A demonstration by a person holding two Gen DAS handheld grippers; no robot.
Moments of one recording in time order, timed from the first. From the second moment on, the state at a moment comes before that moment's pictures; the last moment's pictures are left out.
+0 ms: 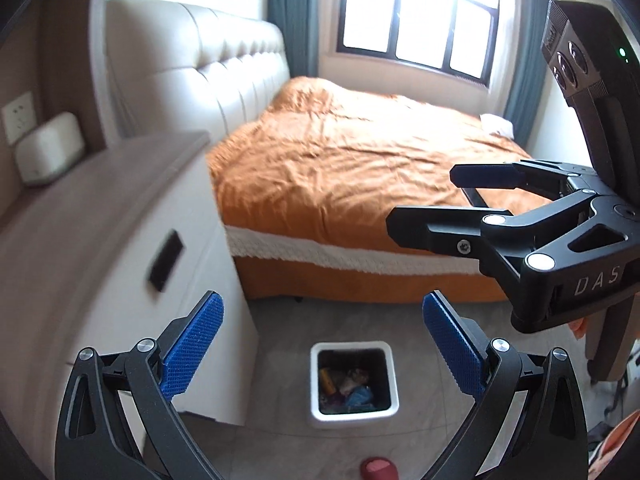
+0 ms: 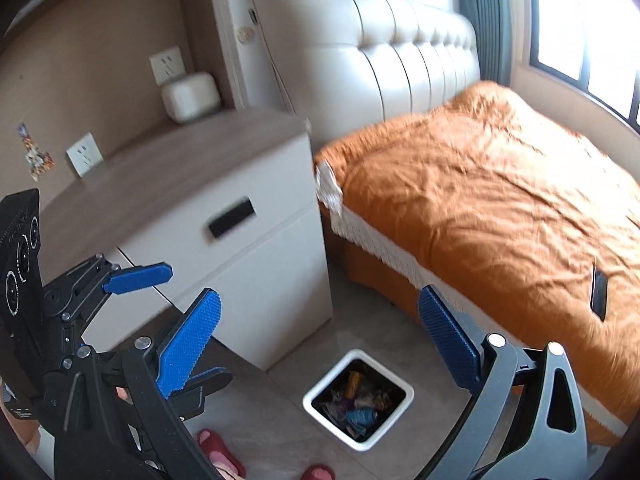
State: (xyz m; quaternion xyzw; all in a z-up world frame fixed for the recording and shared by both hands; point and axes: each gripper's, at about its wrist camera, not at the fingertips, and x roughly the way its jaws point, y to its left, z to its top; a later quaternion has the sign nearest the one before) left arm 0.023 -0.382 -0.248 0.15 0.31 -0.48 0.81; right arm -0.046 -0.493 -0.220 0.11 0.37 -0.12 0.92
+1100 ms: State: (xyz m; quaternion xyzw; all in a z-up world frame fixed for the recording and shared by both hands) left arm 0.097 -0.057 -0.067 0.04 0.22 -0.19 0.96; right arm 0.097 -0.245 -0.049 0.02 0.22 0.11 0.97
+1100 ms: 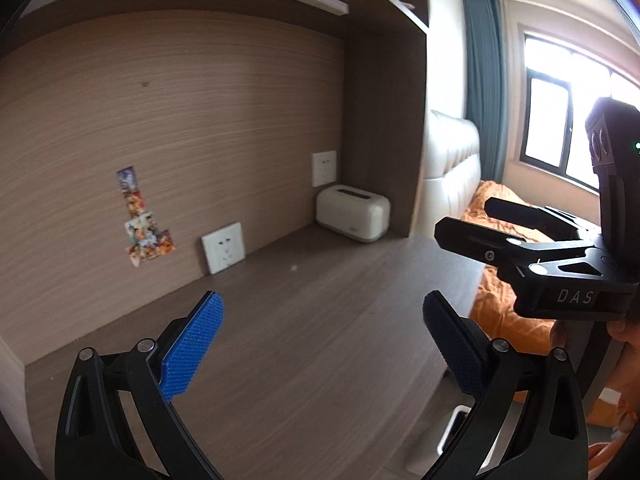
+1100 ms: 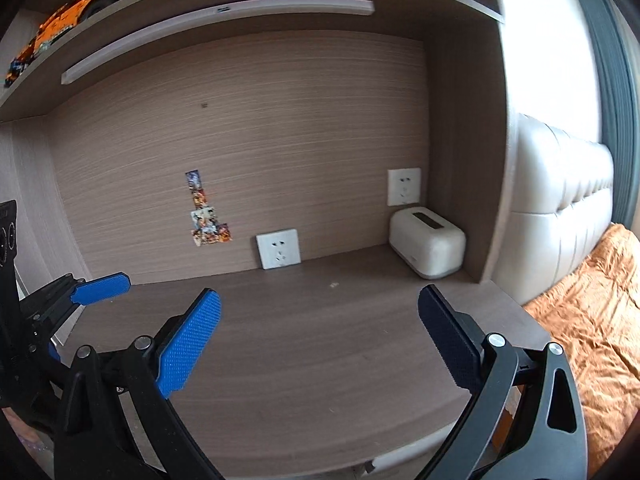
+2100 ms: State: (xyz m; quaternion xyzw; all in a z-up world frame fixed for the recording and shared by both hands) left arm 0.150 0.061 -0.047 0.00 0.21 -0.11 0.97; right arm 0.149 -0.134 -0.027 0.00 0.19 0.13 0.97
